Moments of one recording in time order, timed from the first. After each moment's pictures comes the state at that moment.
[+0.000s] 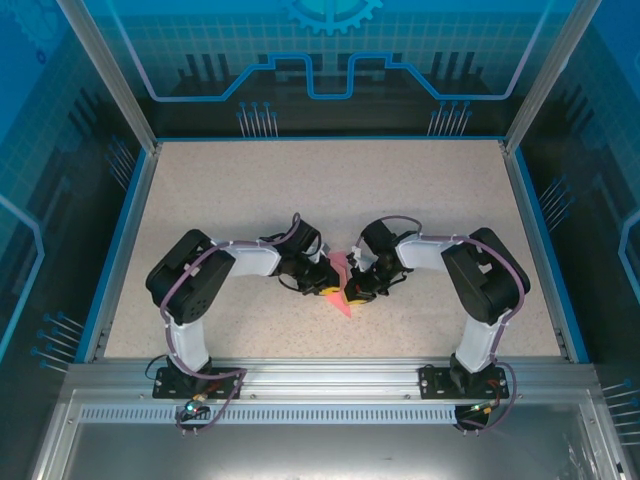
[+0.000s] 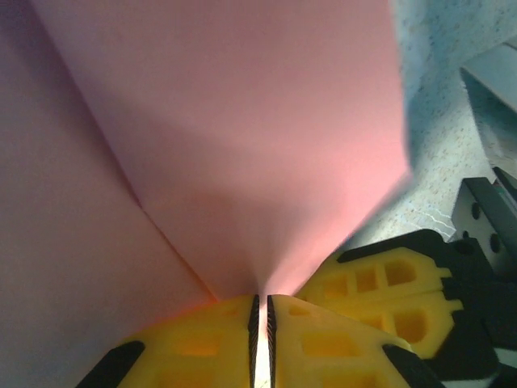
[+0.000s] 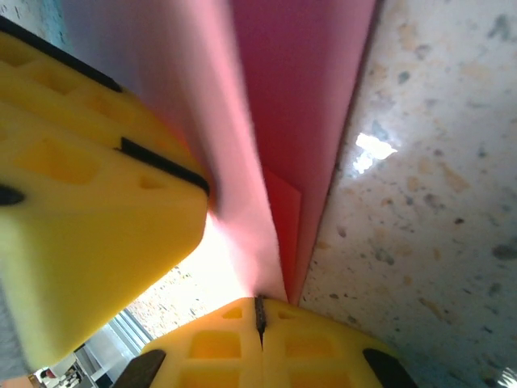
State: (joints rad) left arm -0.61 1.87 0.93 -0.15 0.66 -0.92; right arm 0.54 1.82 0.91 -0.52 -0.68 0.39
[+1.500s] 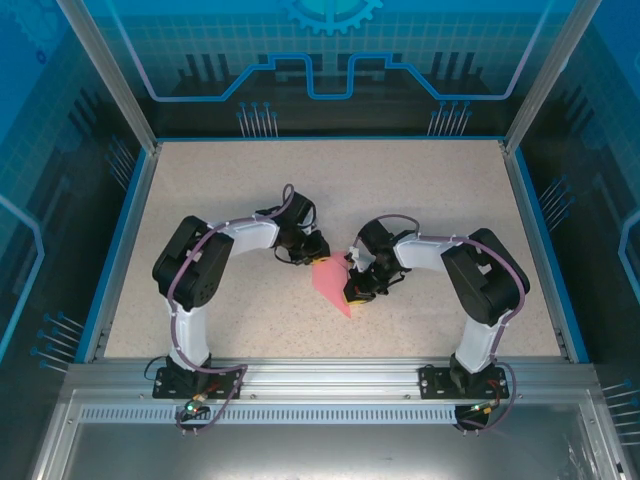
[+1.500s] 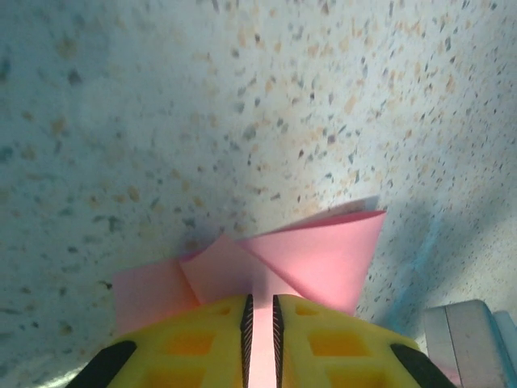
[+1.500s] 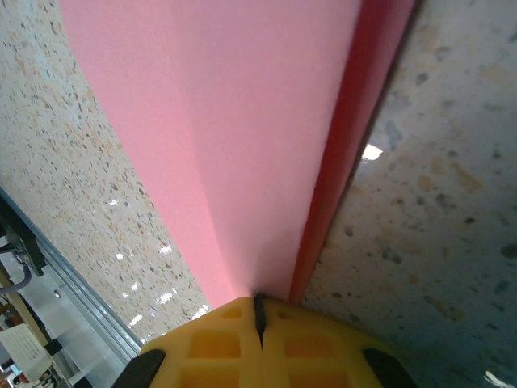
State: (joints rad) left arm -0.48 1.96 1.19 -0.35 0.45 -0.79; right arm 0.56 1.81 0.92 -0.56 -0.63 0.37
